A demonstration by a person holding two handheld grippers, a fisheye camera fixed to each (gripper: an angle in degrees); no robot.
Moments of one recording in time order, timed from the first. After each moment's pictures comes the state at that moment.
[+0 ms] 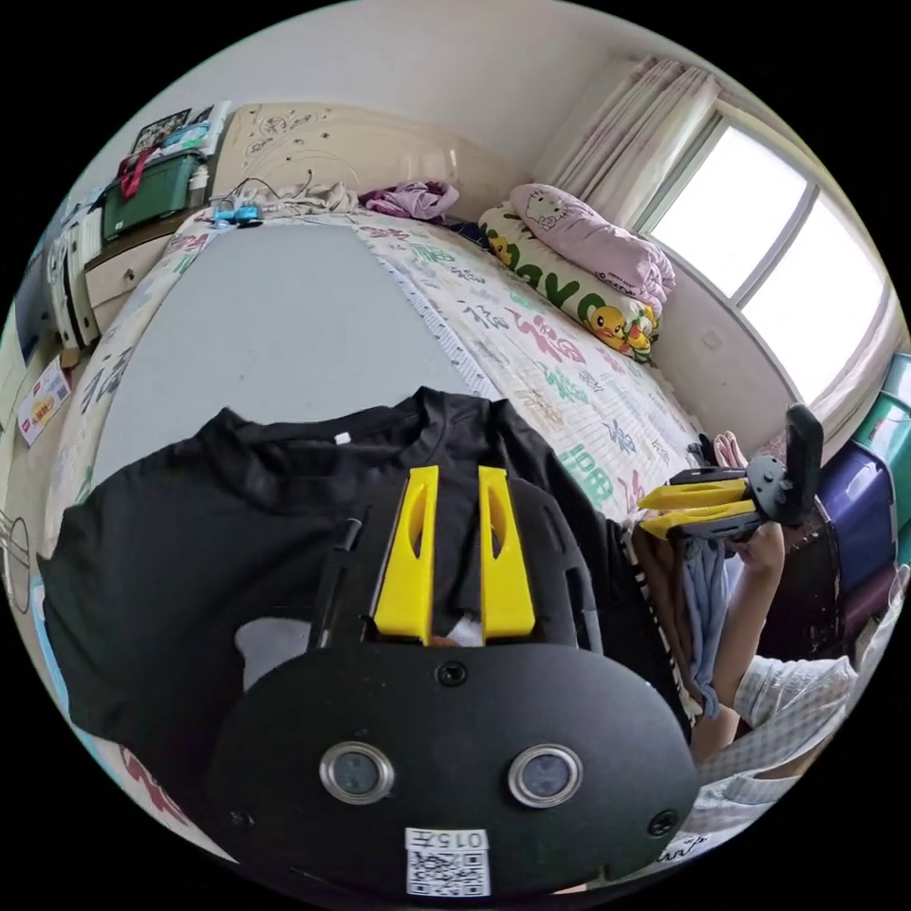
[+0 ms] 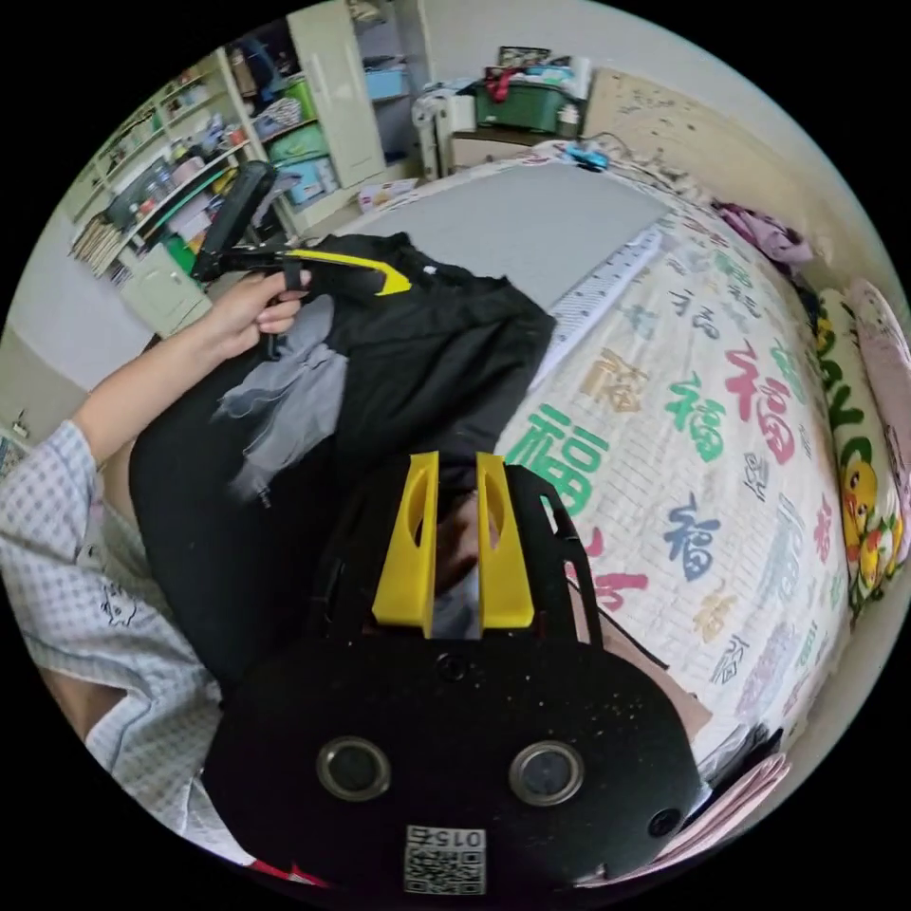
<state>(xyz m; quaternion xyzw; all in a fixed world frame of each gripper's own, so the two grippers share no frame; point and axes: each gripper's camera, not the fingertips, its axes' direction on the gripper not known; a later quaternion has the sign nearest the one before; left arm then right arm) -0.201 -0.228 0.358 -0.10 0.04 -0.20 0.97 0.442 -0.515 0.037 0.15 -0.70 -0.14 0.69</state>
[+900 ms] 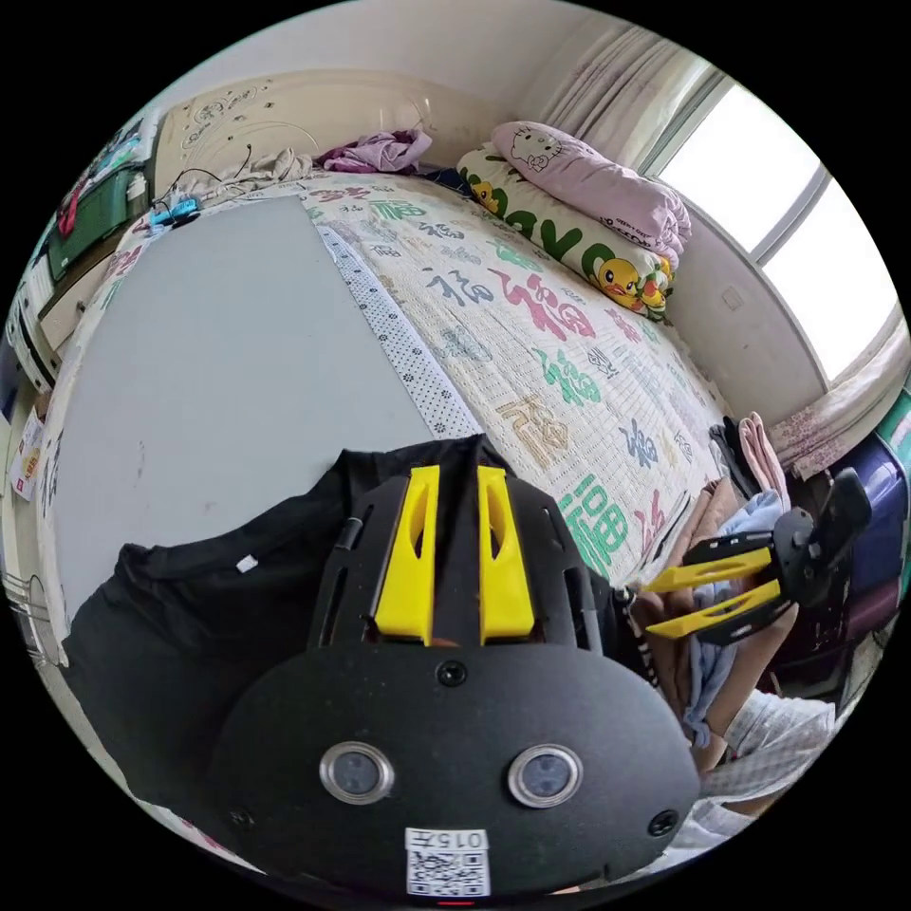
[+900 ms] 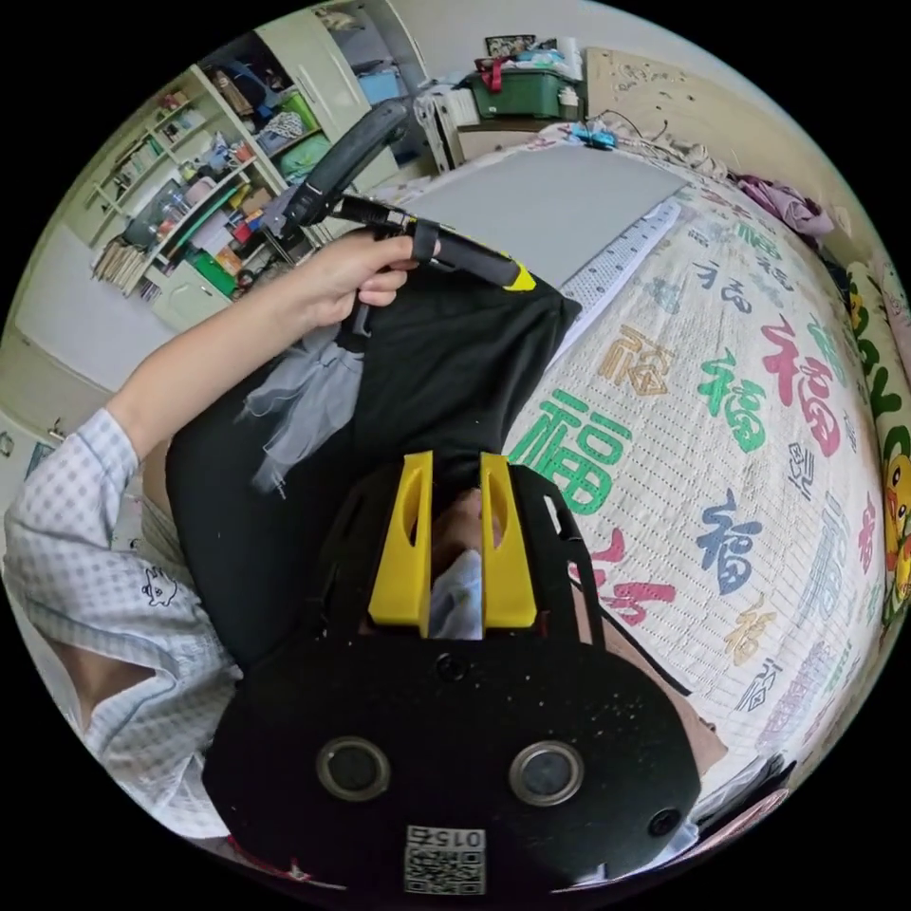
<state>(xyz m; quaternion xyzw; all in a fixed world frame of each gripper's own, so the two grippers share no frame) -0.227 -0.291 0.423 -0.18 0.04 -0.16 0.97 0.408 -0.507 0.142 0.20 -0.77 -0.18 0.58</state>
